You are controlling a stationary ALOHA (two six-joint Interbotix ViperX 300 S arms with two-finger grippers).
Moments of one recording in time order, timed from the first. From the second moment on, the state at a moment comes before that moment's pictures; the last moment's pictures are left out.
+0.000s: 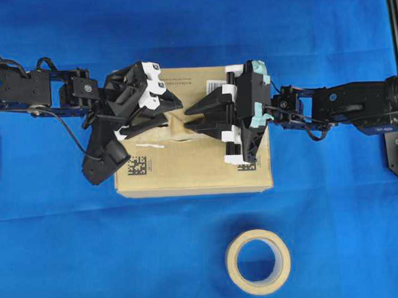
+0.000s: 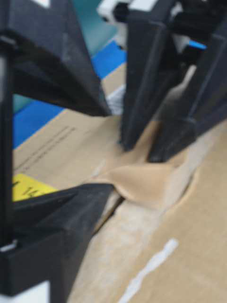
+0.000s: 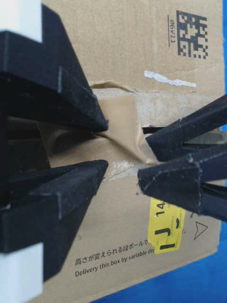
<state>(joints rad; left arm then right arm) 0.10 -0.13 0.69 -0.03 0.06 1.42 -0.07 0.03 0.75 0.11 -0.39 0.01</state>
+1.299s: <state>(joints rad) 0.11 -0.15 0.59 -0.03 0.35 1.39 -0.06 0.03 0.76 0.12 -0.39 0.01</state>
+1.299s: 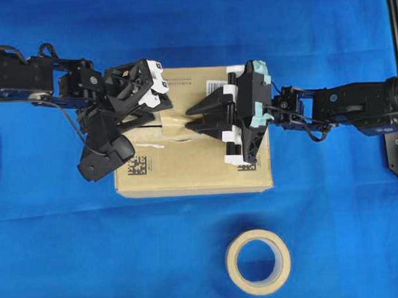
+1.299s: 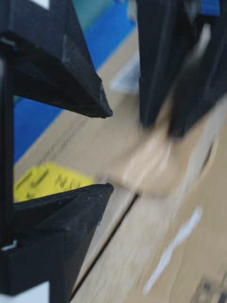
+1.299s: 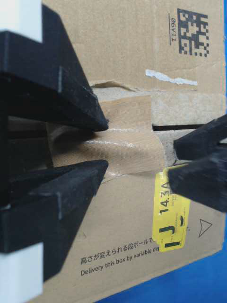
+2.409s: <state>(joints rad) 0.07 -0.16 0.80 -0.04 -0.29 0.27 -0.08 -0.04 0.76 0.12 -0.43 -0.01</state>
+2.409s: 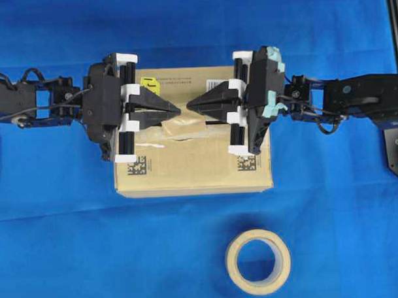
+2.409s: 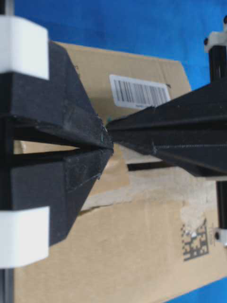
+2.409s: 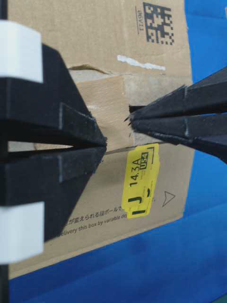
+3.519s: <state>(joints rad) 0.08 -0.06 0.91 -0.04 -0.40 0.13 -0.09 0.06 0.77 0.13 -0.43 0.00</state>
